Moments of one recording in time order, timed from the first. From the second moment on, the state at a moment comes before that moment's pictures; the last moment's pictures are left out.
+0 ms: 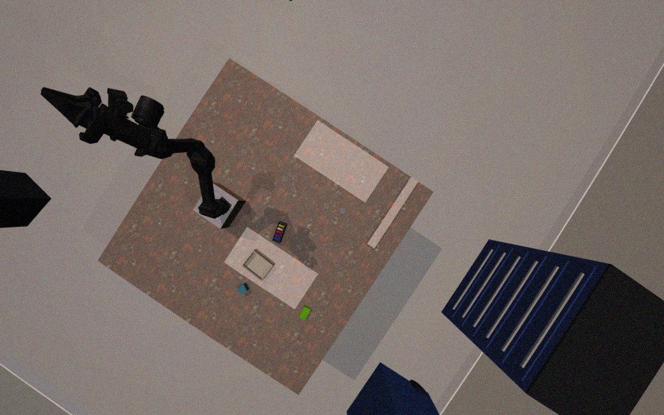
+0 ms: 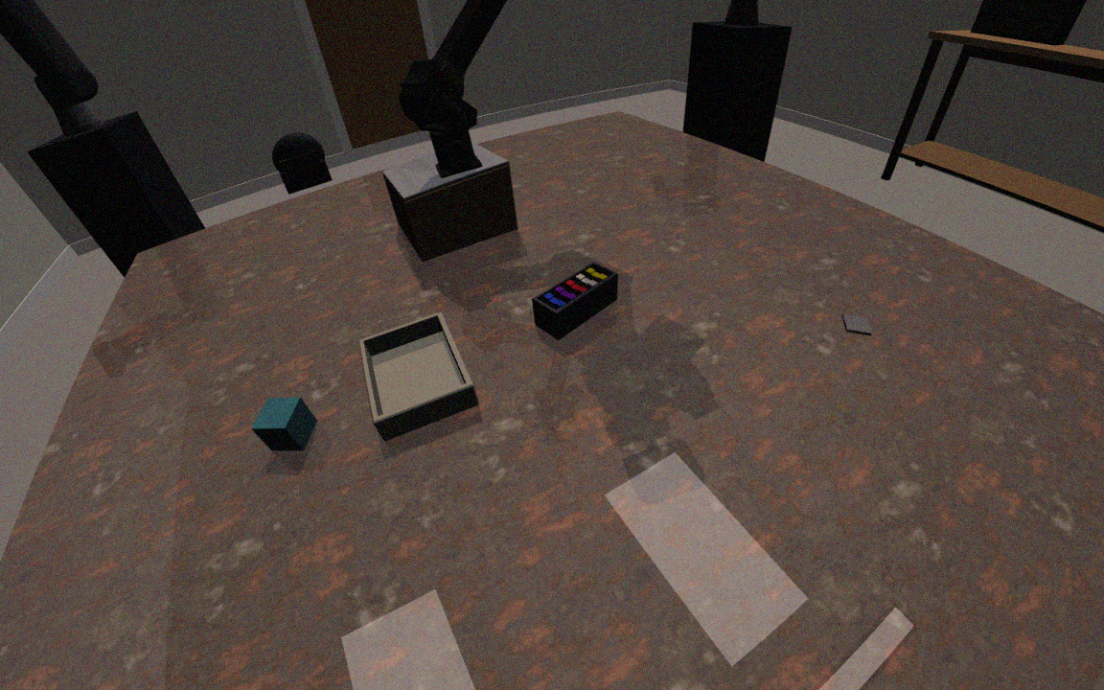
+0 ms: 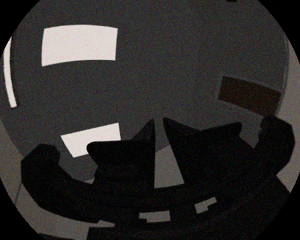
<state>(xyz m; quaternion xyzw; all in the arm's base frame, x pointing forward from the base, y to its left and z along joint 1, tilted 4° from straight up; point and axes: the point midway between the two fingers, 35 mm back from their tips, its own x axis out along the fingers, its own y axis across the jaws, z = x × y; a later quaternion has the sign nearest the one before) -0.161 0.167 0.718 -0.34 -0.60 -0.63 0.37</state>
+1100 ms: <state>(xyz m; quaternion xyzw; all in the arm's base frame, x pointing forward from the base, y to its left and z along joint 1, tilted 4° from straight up) 0.189 -0.180 0.630 -0.18 -0.21 -0.46 0.85</state>
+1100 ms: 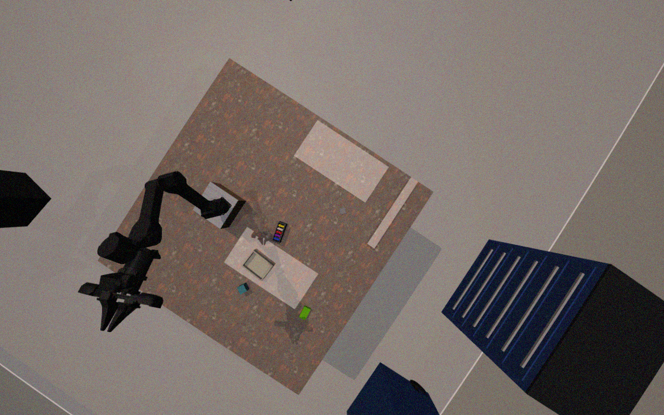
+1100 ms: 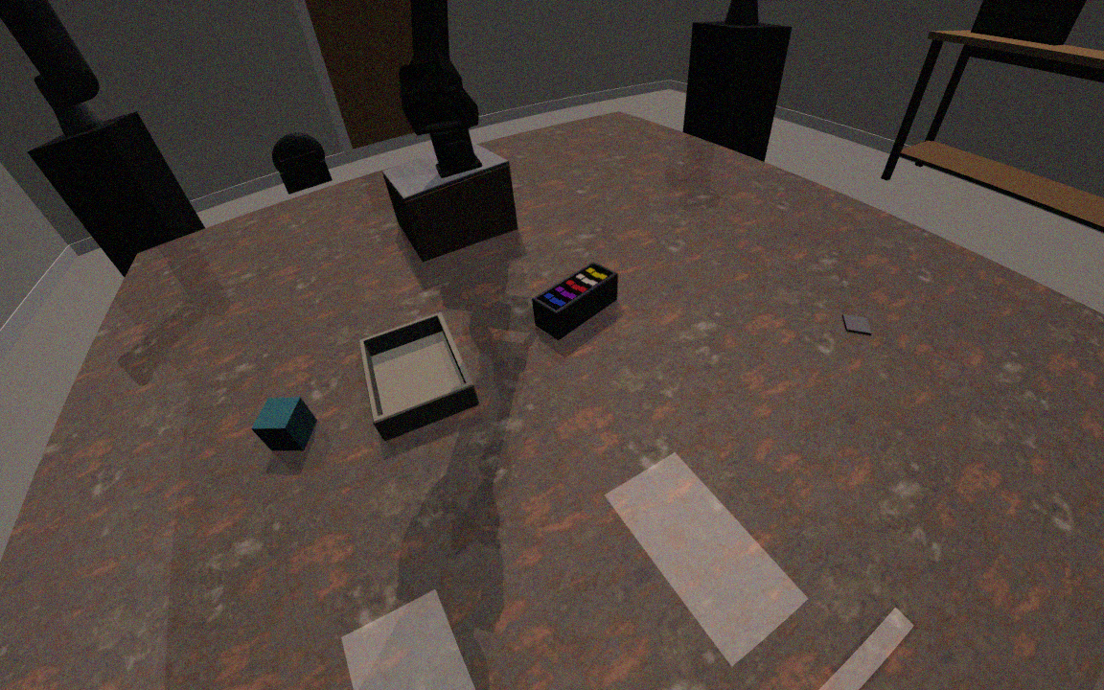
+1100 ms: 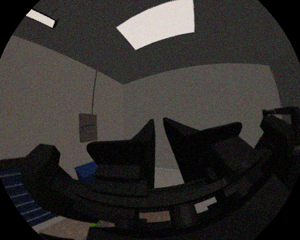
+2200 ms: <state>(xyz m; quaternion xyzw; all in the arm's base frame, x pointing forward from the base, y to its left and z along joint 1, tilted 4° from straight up) 0.432 -0.059 0.241 -0.12 0.32 -0.08 0.93</state>
